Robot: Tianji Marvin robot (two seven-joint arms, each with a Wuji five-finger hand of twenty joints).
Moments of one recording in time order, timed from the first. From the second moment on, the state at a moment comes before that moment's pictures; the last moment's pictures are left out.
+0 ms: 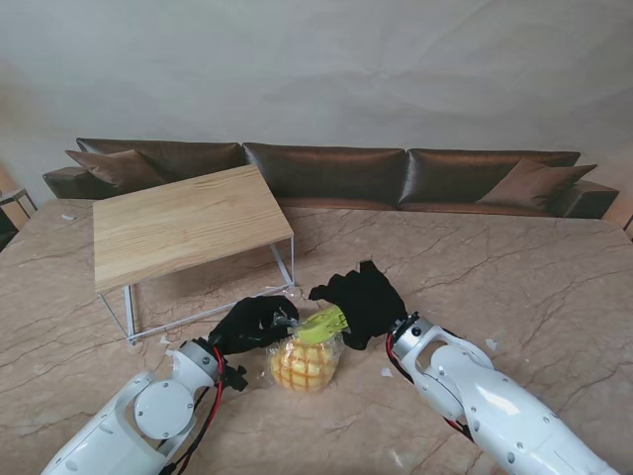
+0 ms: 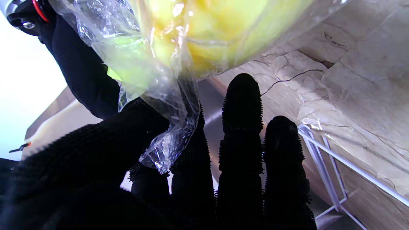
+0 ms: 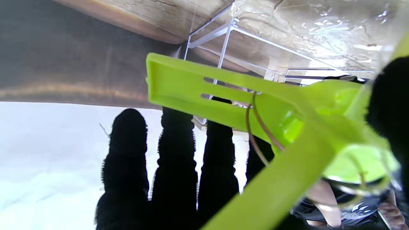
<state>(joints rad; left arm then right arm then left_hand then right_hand) 1.50 -1.15 -1.08 -1.41 0.31 -0.41 0.09 -1.33 -1.04 0.86 -1.39 -1.29 -0.13 -0.53 0.76 -0.58 0.92 -0.20 0.75 -0.25 0.96 0.67 1.21 -0.08 0.58 0.86 1.09 0.17 0.78 0.78 0.42 0.24 1.30 0.64 0.01 -0.99 1.28 -0.25 0.47 -0.24 0.69 0.30 0.74 -0.08 0.67 0.45 0.82 0.07 0.56 0.75 0.44 0.26 1.12 0.85</state>
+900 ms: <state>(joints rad) 1.49 -1.15 -1.09 -1.39 0.31 -0.45 0.10 -1.73 -1.08 1.35 -1.65 -1.07 -0.21 -0.36 0.82 -0.51 0.80 -0.20 0.70 -0.26 0.91 0.87 1.16 -0.08 0.64 0.91 1.07 0.20 0.81 0.82 0.47 0.28 1.37 0.73 -0.07 -0.66 1.08 -0.22 0.33 -0.11 0.63 0.22 0.59 -0.03 0.31 0.21 0.59 -0.01 0.18 0.27 0.22 -0.01 0.69 0.22</state>
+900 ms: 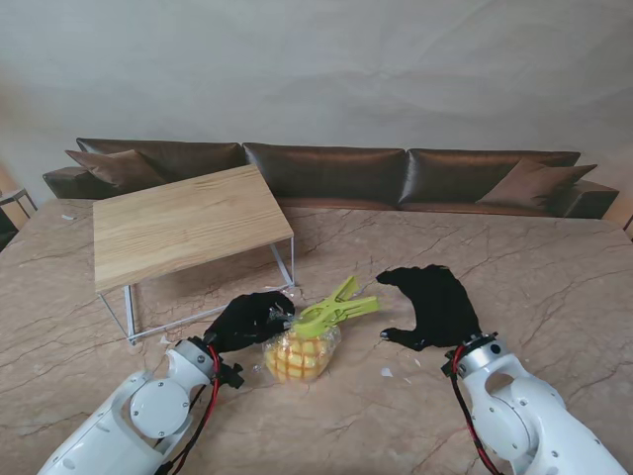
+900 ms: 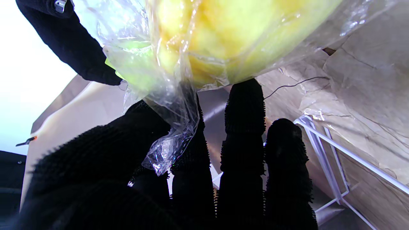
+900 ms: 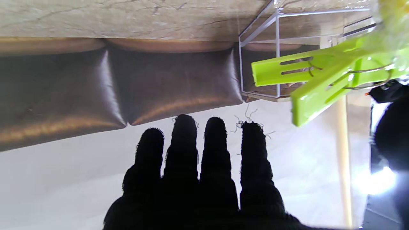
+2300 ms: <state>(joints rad) 1.32 -1.17 -1.27 -1.61 0.29 -0.11 0.10 -1.68 -1.09 1.34 -1.51 -0.93 -0.19 -0.28 0.86 -0.47 0.74 -0.20 0.68 -0.26 0.90 0.92 1.13 -0.08 0.67 0.93 1.09 0.20 0.84 0.85 0.51 0.28 1.39 0.73 -0.01 -0.62 1.00 -0.18 0.33 -0.12 0.63 0.20 0.57 -0.02 0.27 0.19 0.56 -0.01 0.19 0.30 0.20 0.05 0.72 0.21</state>
